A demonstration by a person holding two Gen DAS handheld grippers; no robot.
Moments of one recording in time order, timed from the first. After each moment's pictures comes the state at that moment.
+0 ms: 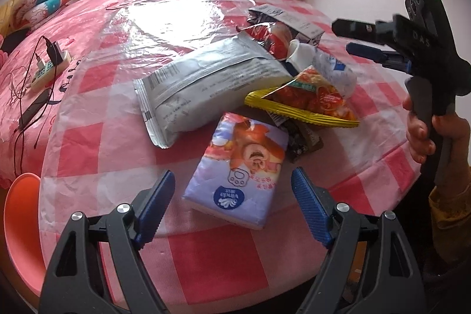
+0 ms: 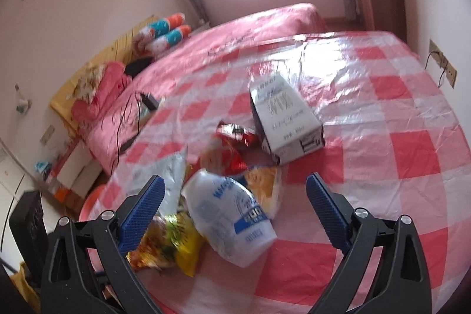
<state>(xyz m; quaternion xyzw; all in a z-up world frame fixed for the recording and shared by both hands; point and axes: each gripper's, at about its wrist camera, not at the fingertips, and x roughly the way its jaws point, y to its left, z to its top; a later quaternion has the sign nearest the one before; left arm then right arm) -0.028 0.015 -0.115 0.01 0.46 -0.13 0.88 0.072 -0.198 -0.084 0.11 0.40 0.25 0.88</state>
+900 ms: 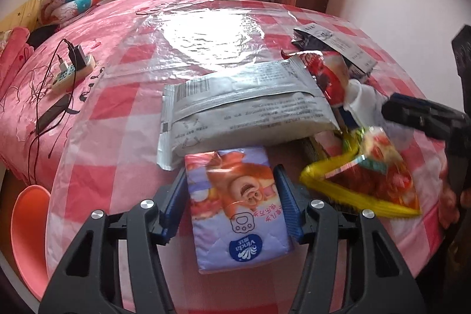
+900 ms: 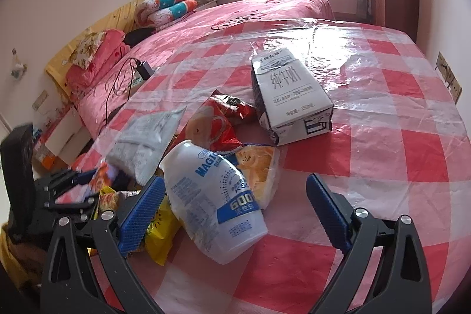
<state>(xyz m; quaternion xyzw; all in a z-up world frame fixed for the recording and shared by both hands) 0.033 0.015 -0.121 0.00 0.44 -0.05 0.90 0.072 -0.184 -0.101 0.04 0.41 0.24 0.88</state>
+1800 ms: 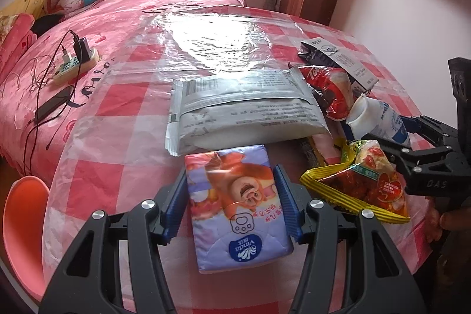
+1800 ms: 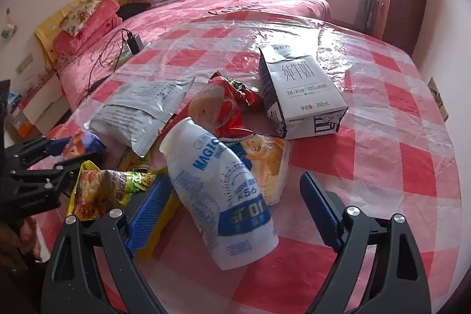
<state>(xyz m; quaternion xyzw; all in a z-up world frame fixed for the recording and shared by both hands) 0.027 0.031 -0.115 -0.03 0.43 -0.04 0.90 0.067 -0.154 -0.109 -0.05 0.42 0.21 0.88</state>
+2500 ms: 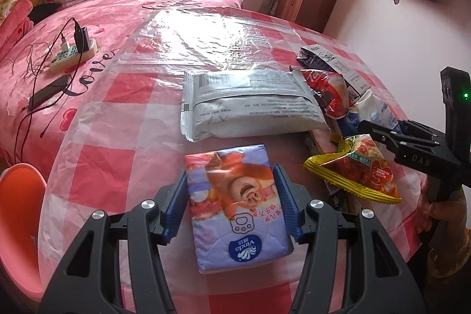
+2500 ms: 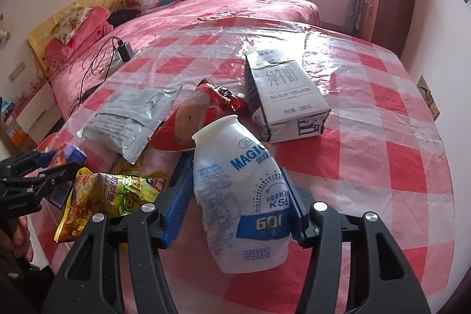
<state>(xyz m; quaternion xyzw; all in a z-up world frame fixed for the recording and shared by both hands) 0.014 0.056 -0.117 -0.07 0.42 -0.07 0.90 0.066 -0.166 -0.105 -0.03 0.41 0.19 0.89</state>
